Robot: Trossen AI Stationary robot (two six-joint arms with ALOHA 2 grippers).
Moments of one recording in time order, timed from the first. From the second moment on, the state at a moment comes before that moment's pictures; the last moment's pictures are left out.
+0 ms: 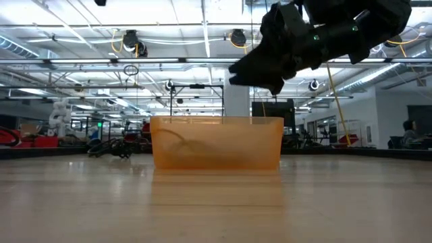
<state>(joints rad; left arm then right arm) 0.00 0.63 0.79 -0.17 -0.02 -0.14 0.09 1.52 0.59 0.62 0.10 0.24</state>
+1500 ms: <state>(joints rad) -0.11 0.84 0.78 0.03 0.08 0.07 0.09 1.52 0.59 0.55 0.10 0.22</state>
